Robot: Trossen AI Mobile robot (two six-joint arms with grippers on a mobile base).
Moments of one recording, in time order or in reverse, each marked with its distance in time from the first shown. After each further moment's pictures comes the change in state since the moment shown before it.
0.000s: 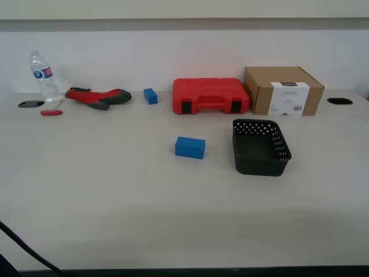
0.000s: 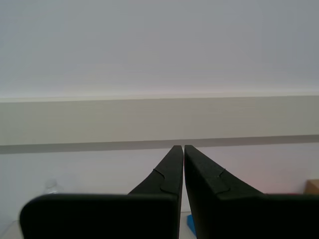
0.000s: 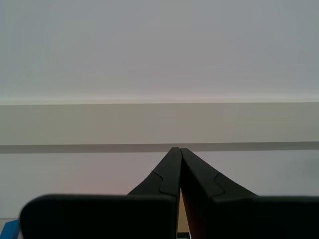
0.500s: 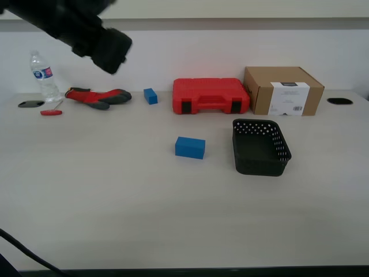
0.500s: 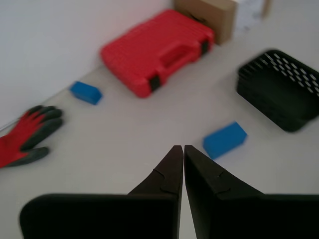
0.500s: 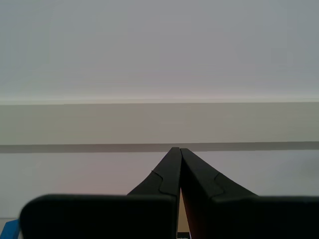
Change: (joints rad) arm 0 0.000 0.000 0.000 0.000 0.000 0.000; arm 1 -0.232 0.297 0.106 -0.590 0.291 0.467
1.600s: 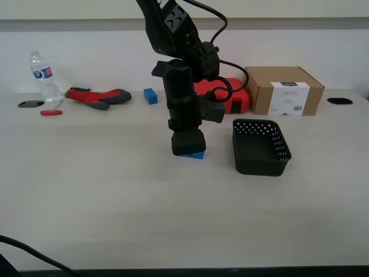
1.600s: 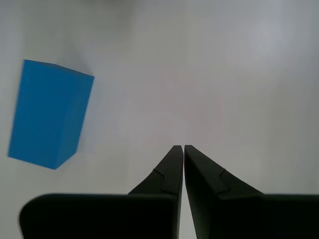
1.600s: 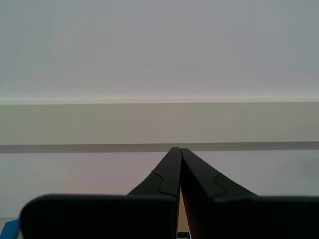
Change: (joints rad) arm 0 0.000 0.000 0.000 0.000 0.000 0.000; arm 1 -0.451 0.960 0.729 -0.532 -0.214 0.299
